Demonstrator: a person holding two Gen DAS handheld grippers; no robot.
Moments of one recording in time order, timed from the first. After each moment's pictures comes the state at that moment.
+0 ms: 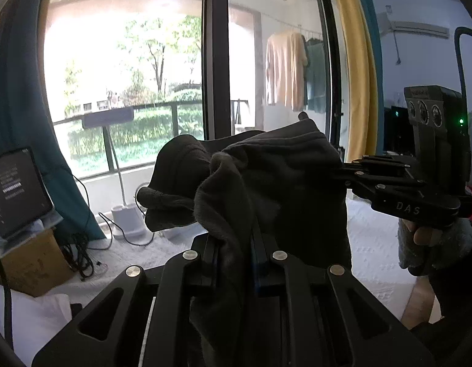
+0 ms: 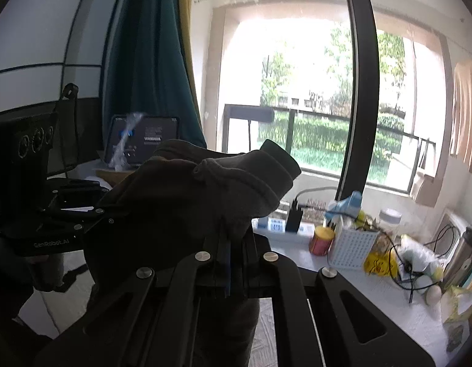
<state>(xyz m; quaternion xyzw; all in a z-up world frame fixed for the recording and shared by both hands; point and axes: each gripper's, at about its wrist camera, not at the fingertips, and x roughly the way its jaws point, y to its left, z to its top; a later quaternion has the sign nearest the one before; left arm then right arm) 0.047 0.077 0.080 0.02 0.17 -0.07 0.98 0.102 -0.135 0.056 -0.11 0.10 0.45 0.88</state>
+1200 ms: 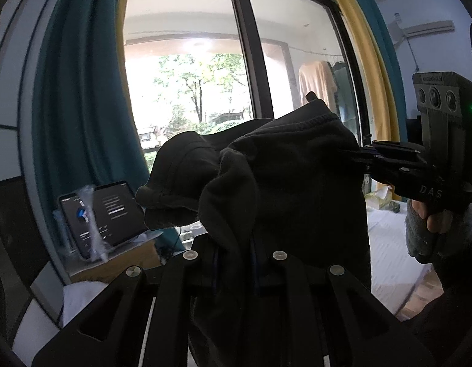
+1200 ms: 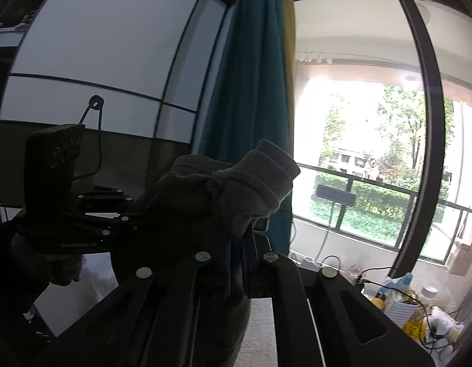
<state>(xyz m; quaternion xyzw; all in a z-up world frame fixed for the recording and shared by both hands) -0.125 0.130 0.126 0.06 0.10 0.04 0.99 -0.019 -0.085 0.086 -0.12 -0.03 0.57 0.81</state>
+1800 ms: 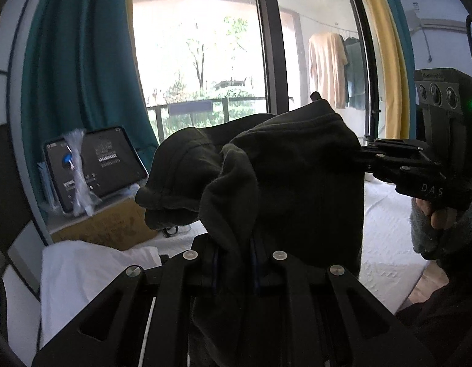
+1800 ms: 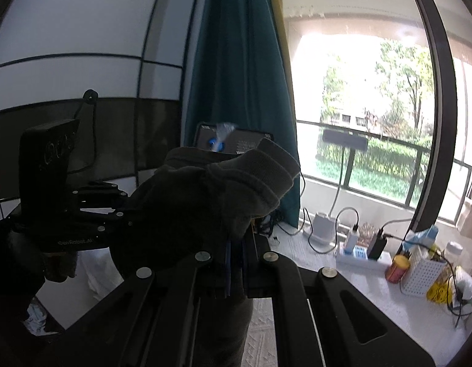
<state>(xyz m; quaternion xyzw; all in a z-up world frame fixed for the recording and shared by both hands) -0.083 0.168 0.070 0.02 0.18 0.04 0.98 0.029 -0.045 0.032 -0.12 0.07 0.57 0.81</state>
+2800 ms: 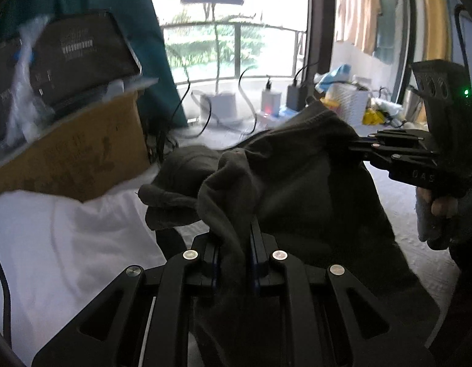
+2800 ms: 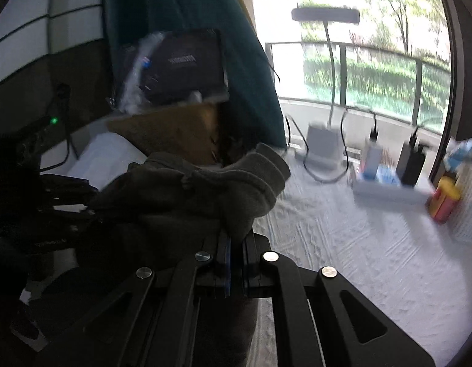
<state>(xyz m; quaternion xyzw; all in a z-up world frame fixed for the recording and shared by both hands) 0.049 0.254 -0.047 -0.03 0.36 0.04 0.93 0.163 0.057 -0.075 -0.11 0.25 0.53 0.80</state>
